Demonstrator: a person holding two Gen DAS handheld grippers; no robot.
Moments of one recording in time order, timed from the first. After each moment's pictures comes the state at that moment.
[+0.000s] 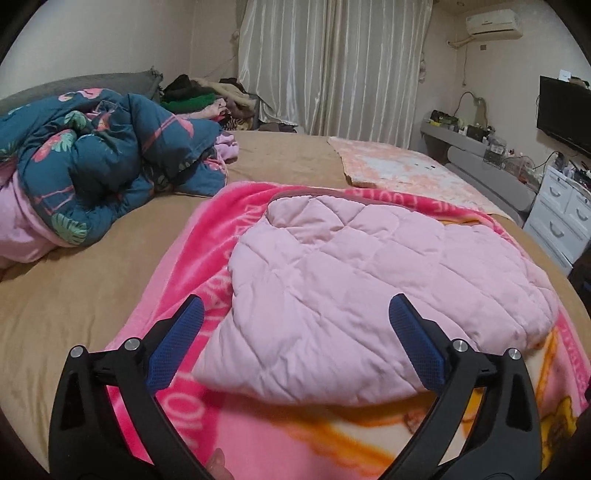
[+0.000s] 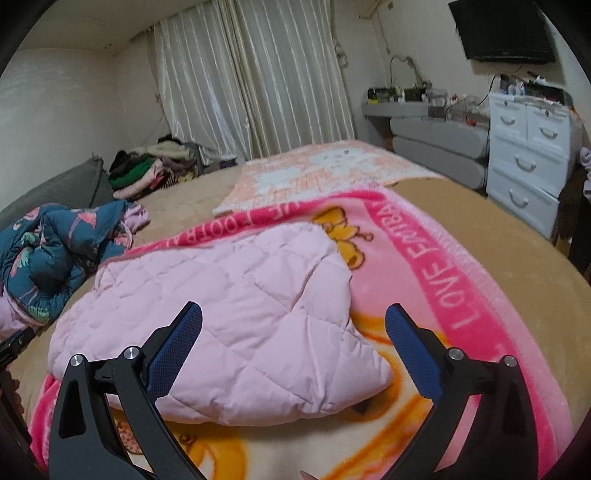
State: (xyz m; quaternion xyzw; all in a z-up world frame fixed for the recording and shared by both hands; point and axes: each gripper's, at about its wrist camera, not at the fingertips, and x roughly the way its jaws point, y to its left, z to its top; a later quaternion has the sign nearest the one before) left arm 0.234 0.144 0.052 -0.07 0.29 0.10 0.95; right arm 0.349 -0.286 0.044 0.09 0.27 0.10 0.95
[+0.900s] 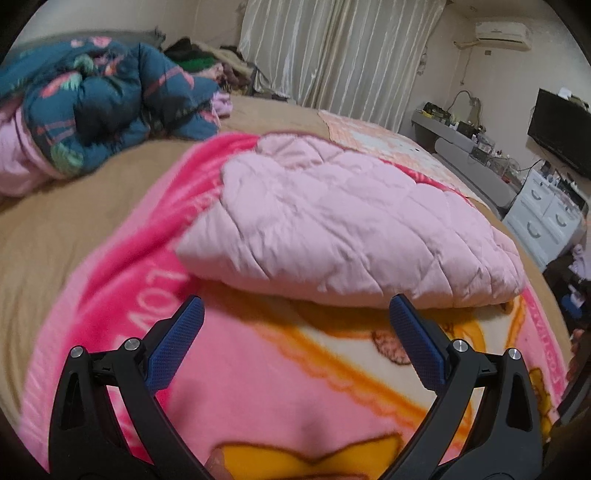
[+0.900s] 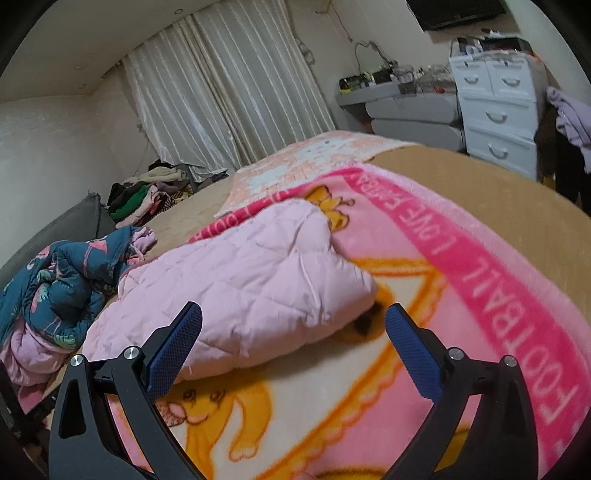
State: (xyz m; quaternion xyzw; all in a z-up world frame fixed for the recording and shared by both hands) left arm 0.173 0.125 0.007 -0.14 0.33 0.07 0.93; right arm 0.274 -0.301 0.015 0.18 0.29 0.09 0.93
